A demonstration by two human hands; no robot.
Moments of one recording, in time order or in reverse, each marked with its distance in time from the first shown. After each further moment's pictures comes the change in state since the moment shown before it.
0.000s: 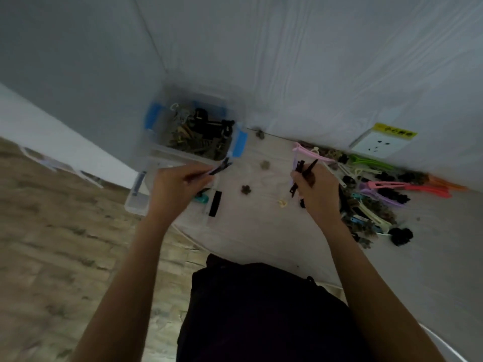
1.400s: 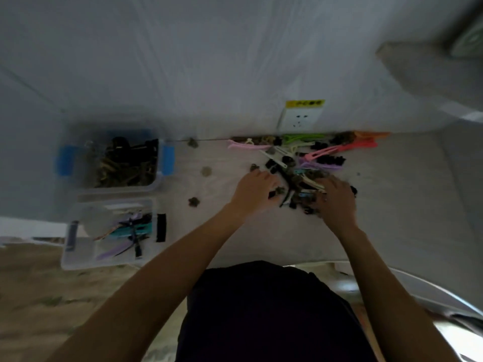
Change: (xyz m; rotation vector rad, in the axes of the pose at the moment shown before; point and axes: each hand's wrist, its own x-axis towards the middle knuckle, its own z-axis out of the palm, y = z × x) left_hand 0.019 0.098 0.223 0.291 -0.719 0.467; right_hand -0.052 0.134 -0.077 -0.530 0.003 0.276
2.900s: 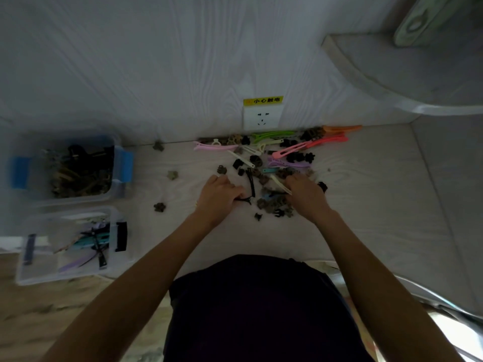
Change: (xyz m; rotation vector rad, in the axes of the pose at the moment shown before) left_hand 0.000 0.004 0.016 0.332 0.098 0.130; right_hand 0.031 0.028 -0.005 -0.068 -0.273 -0.217
